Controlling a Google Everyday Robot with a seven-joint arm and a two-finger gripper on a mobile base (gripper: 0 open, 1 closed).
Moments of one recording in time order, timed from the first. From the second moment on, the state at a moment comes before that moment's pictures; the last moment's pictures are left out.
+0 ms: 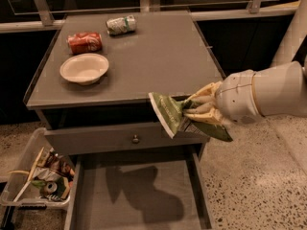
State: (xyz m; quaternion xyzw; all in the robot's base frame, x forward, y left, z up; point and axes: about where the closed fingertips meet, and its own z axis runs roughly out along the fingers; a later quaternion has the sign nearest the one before) arm 0.457 -0.101 0.892 -0.62 0.65 0.10 0.42
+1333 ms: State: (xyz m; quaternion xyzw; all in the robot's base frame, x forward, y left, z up) arm 0.493 -0.082 0.680 -0.57 0.69 0.17 0.41
